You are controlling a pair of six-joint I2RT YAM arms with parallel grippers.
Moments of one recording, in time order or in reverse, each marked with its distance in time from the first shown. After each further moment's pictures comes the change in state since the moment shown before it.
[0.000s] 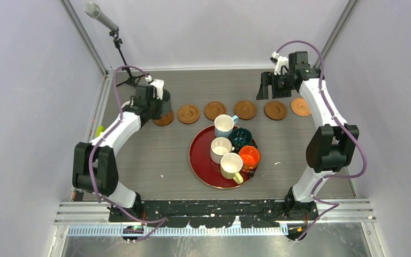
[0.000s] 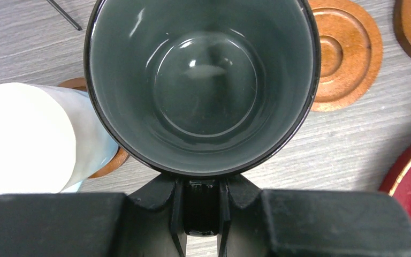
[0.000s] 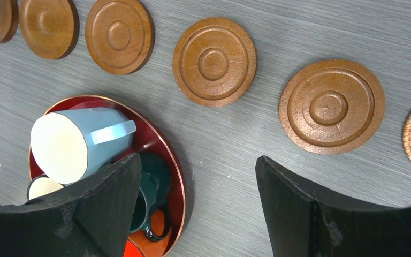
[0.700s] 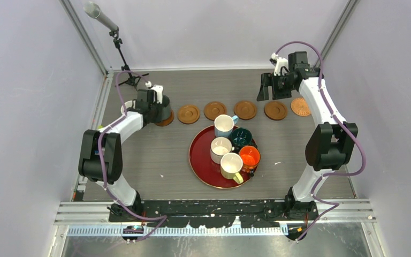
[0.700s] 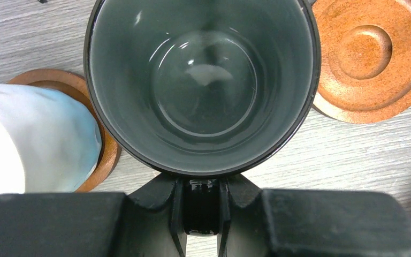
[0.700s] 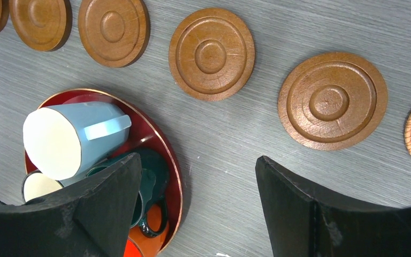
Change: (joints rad) left arm 0.051 0.143 -0.050 0.128 0.035 -0.029; right arm -0.004 0.029 0.020 -0.038 0.000 -0.019
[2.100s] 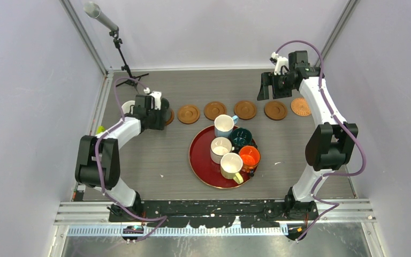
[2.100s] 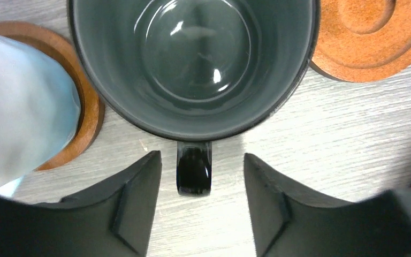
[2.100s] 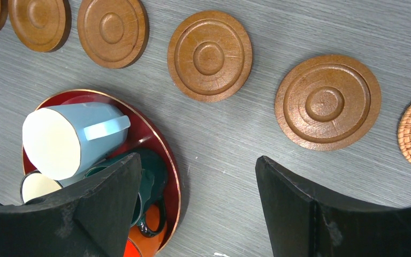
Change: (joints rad) left arm 0.014 -0.051 -0.094 0.003 0.055 -0.009; right arm 0.000 0.000 0.013 -0.007 0.007 -0.010
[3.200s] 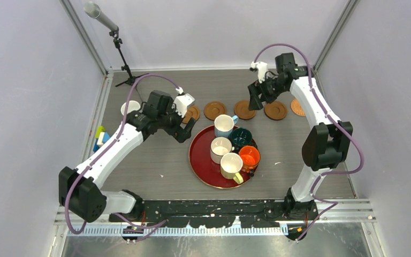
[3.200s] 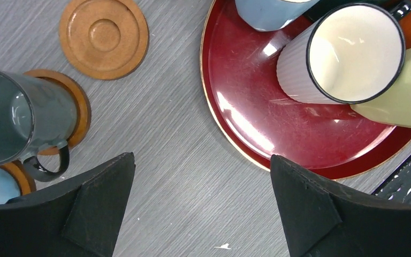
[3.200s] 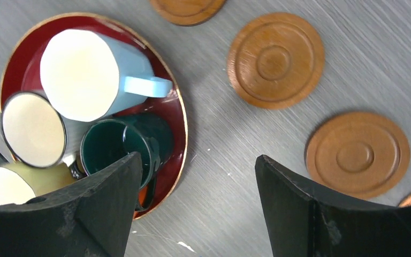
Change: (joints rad) left arm -0.339 -0.318 0.185 -0.443 0.204 0.204; right arm 0.085 0.005 0.012 -0.100 -0.122 -0.317
